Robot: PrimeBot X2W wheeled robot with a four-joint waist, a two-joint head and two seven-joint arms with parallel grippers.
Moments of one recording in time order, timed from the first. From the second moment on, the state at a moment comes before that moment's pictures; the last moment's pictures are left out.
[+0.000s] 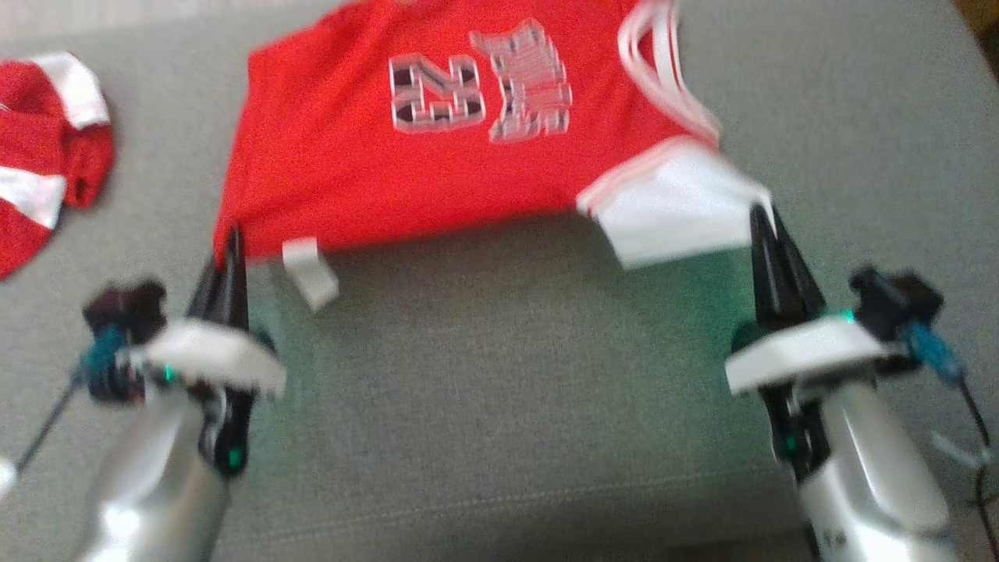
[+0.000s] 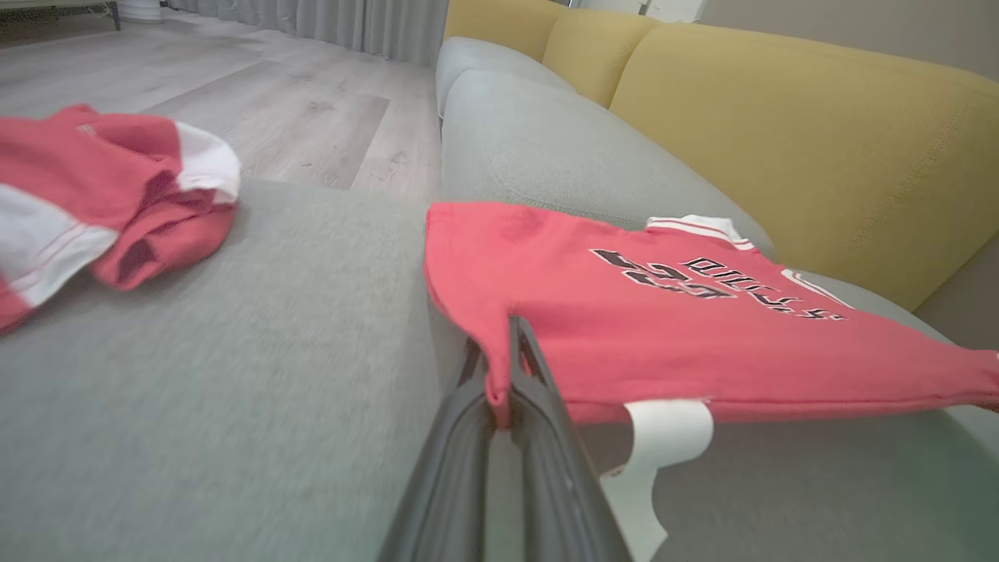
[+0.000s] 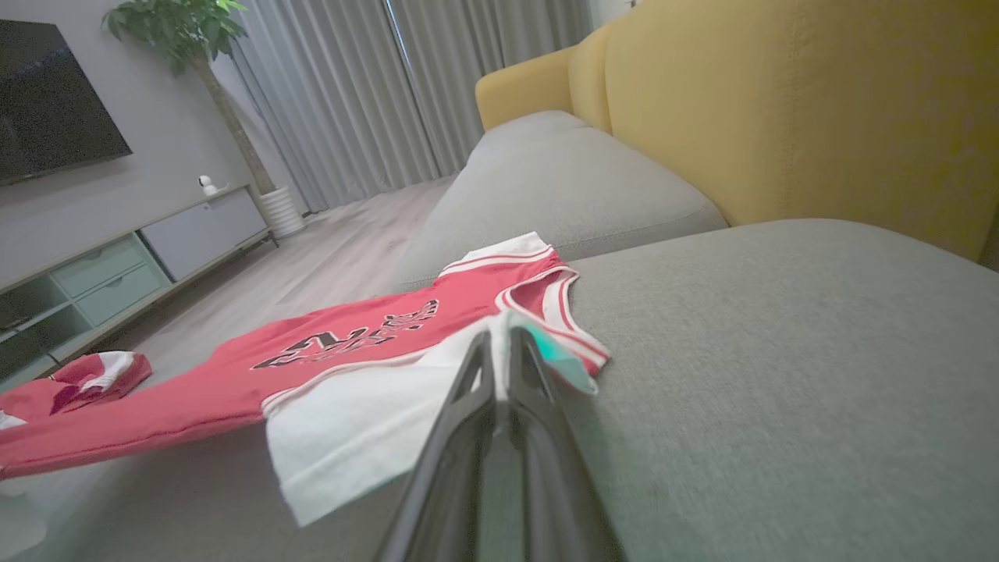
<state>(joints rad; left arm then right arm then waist) -0.58 0.25 -0.39 0.78 -0.67 -0.13 -0.25 -0.36 -0.06 0.13 0.46 0.32 0.12 -0.24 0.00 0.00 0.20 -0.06</state>
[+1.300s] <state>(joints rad) -0.11 0.36 -0.47 0.18 -0.76 0.11 0.16 -0.05 -0.05 0.05 0.11 0.17 0.12 0.36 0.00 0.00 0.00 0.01</state>
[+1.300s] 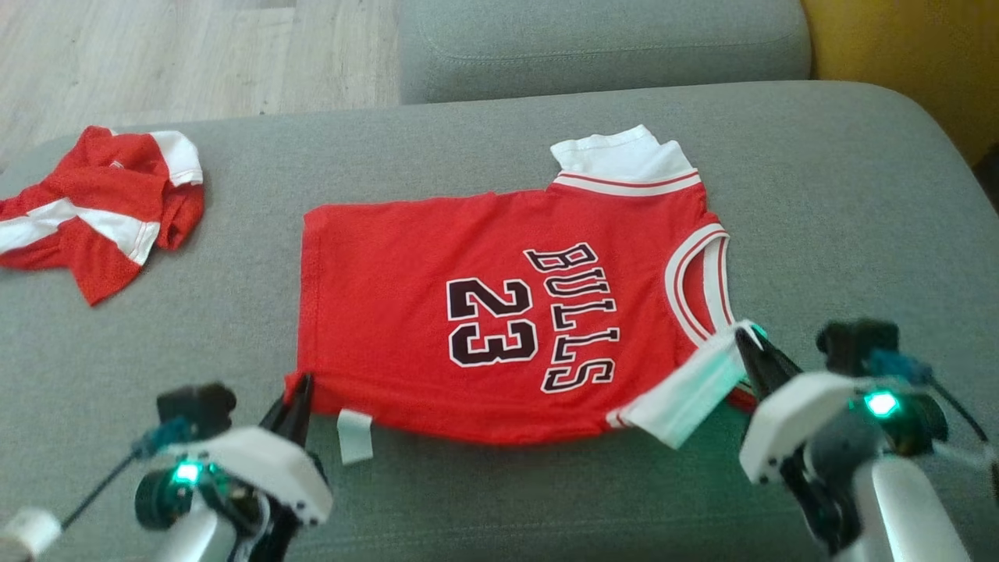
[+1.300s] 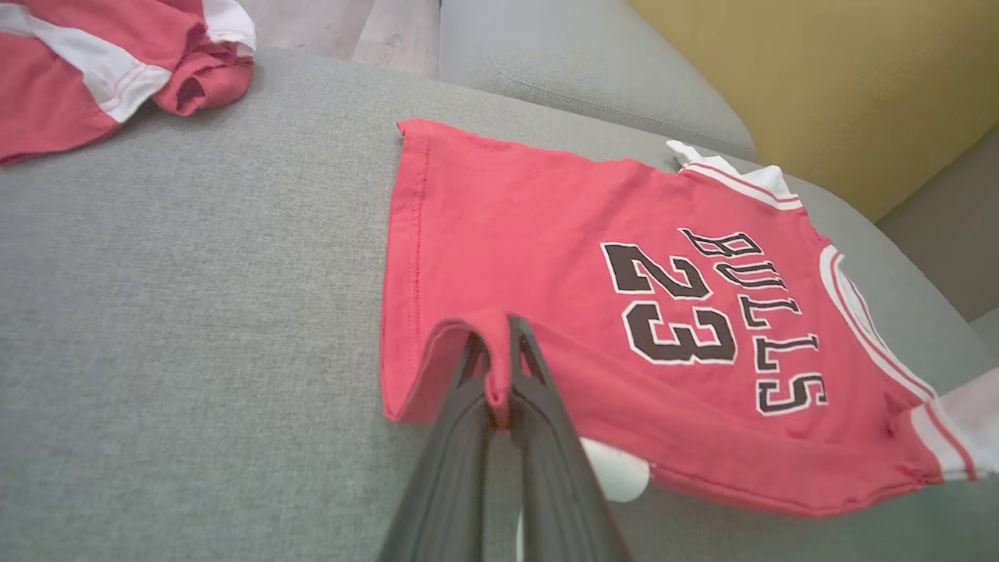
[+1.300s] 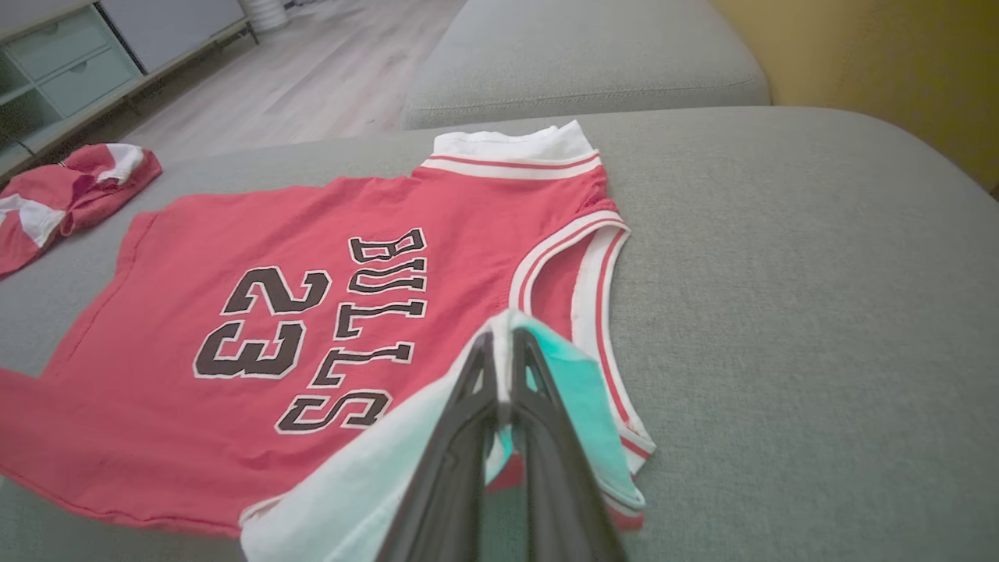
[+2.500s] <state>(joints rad) -0.67 0.22 -0.53 0.85 -0.76 0.01 0.28 -0.76 -0.08 0.08 0.99 0.16 0.12 0.28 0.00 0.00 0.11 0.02</state>
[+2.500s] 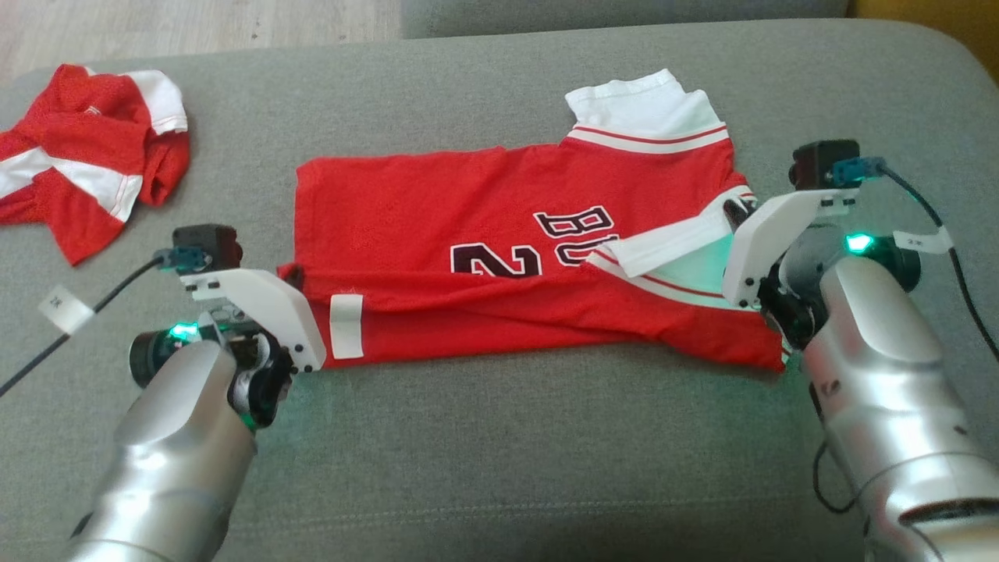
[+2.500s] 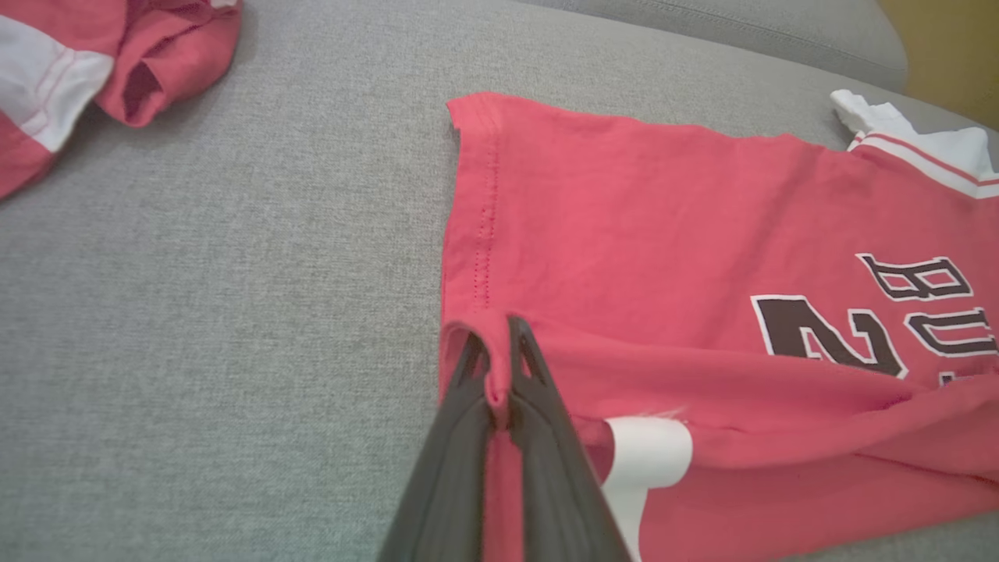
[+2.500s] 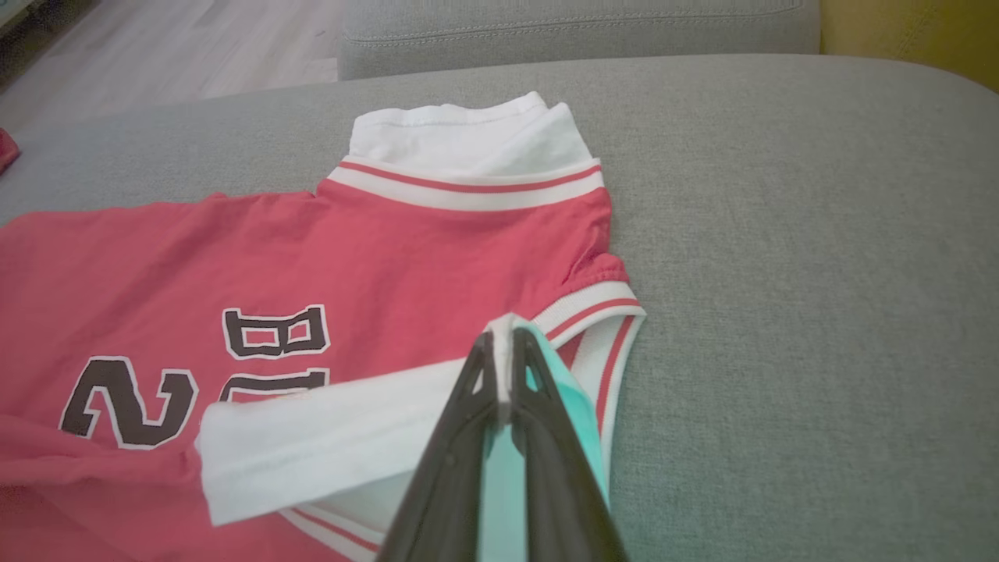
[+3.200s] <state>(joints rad) -0.72 0.25 -0.53 0.84 -0.77 -0.05 0.25 -0.85 -0.07 0.16 1.13 0.20 0.12 0.10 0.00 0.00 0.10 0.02</state>
